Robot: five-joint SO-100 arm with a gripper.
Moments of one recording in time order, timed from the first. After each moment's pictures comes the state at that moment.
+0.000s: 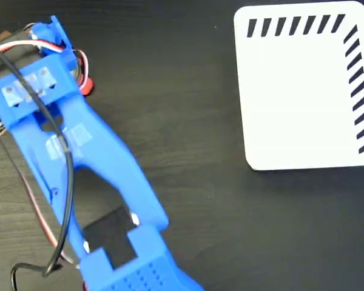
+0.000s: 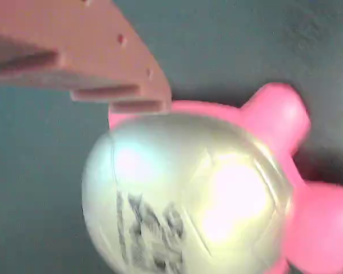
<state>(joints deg) -19.5 60.9 60.2 82.7 -13.2</state>
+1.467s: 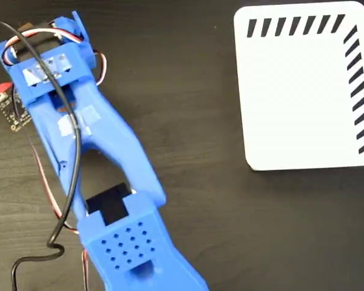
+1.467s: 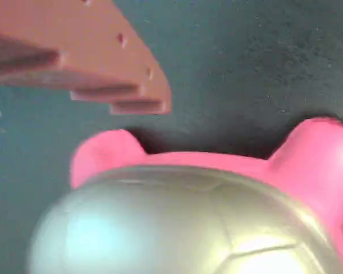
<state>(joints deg) -17.1 47.5 53.2 82.3 -12.6</state>
